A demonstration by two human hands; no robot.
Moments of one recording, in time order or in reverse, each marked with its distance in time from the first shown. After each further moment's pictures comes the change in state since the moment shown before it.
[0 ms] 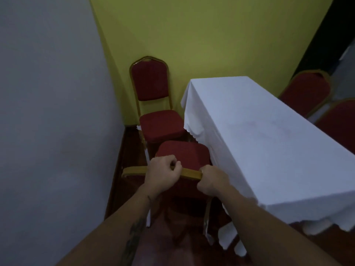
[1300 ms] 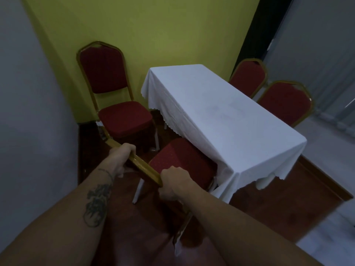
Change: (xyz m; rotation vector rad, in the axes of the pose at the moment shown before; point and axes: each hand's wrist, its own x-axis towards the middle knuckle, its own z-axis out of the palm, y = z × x) left_hand 0.042 -0.071 -0.073 -0.803 -0.352 -0.971; right_hand -0.053 -0.127 0.033 -0.223 -0.075 0.028
